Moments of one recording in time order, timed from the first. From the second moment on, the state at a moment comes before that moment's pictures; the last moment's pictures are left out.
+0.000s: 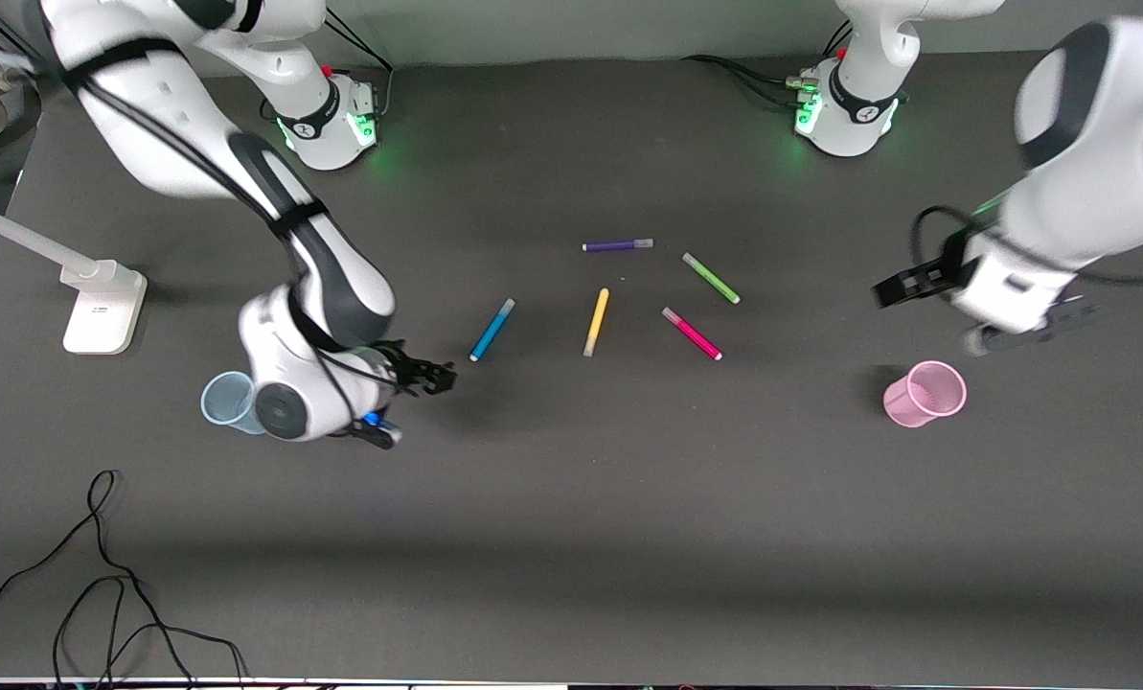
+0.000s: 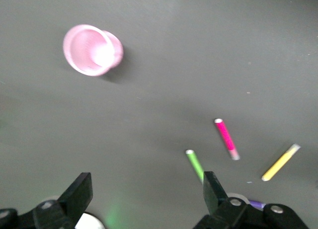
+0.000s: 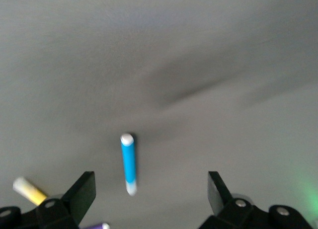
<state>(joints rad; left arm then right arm) -0.09 0.09 -0.14 -1.75 -0.08 1.67 -0.54 0.06 0.70 0.33 -1.64 0.19 1.89 0.79</state>
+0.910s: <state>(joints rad) -0.37 0.48 -0.23 -1.84 -0.14 2.14 -1.25 0.08 0.80 0.34 -1.69 0.29 2.04 0.86</state>
